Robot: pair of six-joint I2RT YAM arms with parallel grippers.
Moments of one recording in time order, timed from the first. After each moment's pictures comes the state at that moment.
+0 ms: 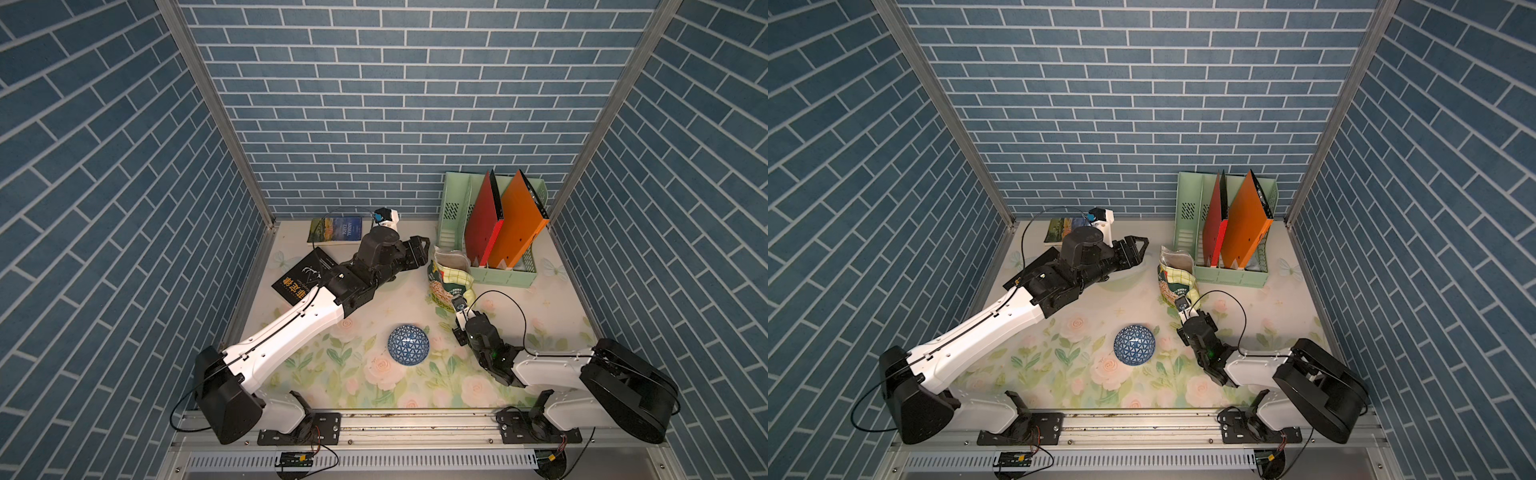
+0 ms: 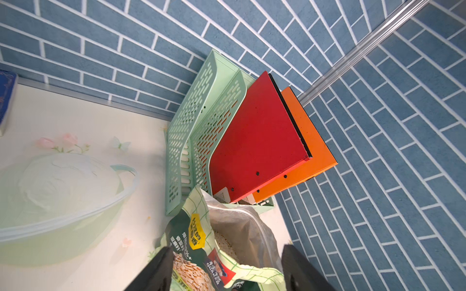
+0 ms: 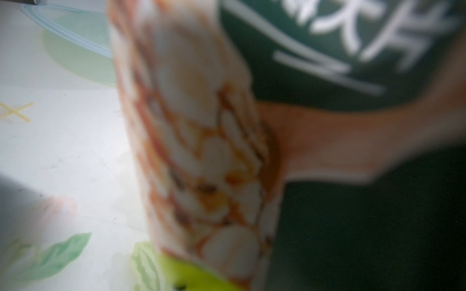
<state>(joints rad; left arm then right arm) -0.76 1.36 1.30 -0.26 -0.14 -0.75 0.88 1.32 0.32 0.49 0.54 -0.10</state>
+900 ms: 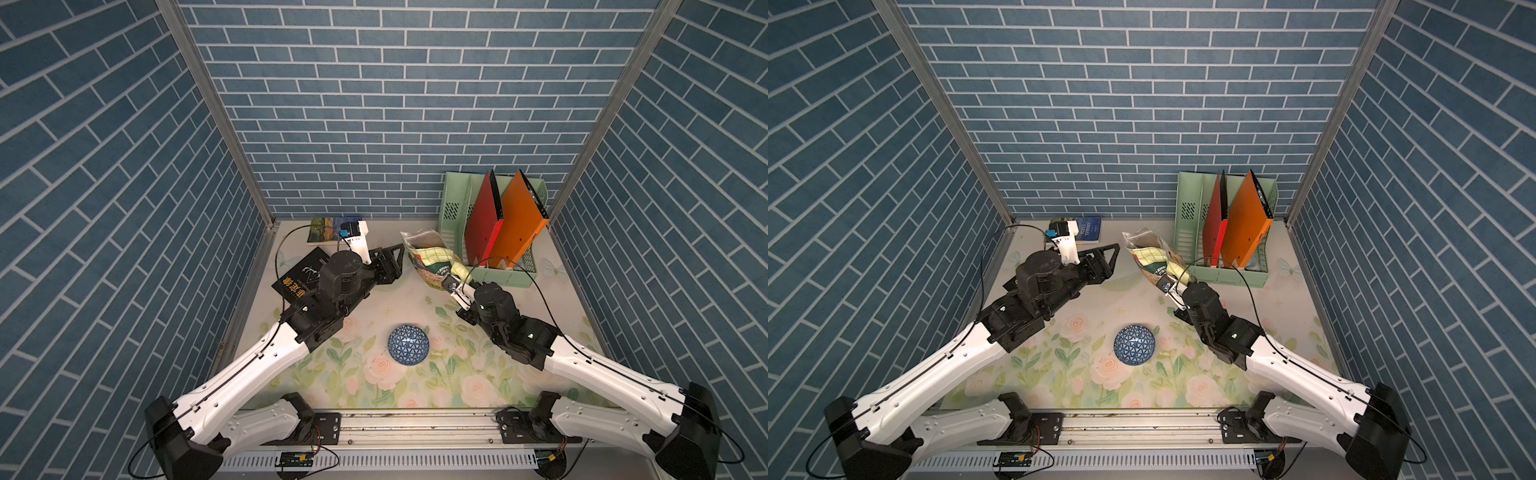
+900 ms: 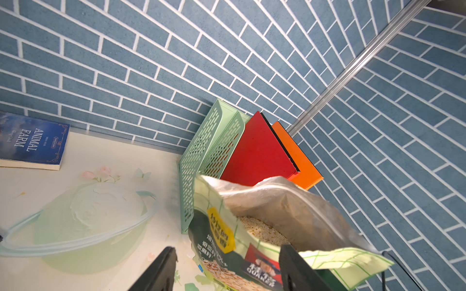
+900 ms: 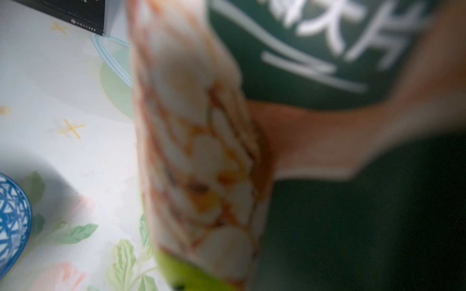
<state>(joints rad) -0.75 1.07 1.06 -0.15 -0.19 -0.66 0.91 1.02 0.77 -0.24 0.50 -0.53</state>
